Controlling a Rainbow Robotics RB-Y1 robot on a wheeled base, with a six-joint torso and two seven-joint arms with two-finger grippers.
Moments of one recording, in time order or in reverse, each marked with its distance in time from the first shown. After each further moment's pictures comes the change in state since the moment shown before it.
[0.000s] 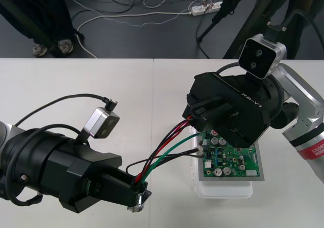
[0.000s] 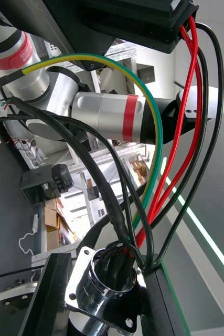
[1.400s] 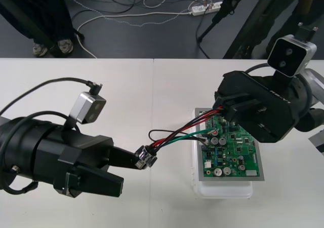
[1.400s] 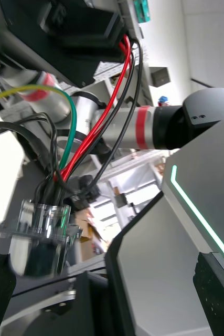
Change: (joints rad) right arm 0.079 -0.122 -0.052 -0.002 -0.072 0.000 0.000; left arm -0.016 -0.002 0.097 0.000 -0.031 0.007 -0.080
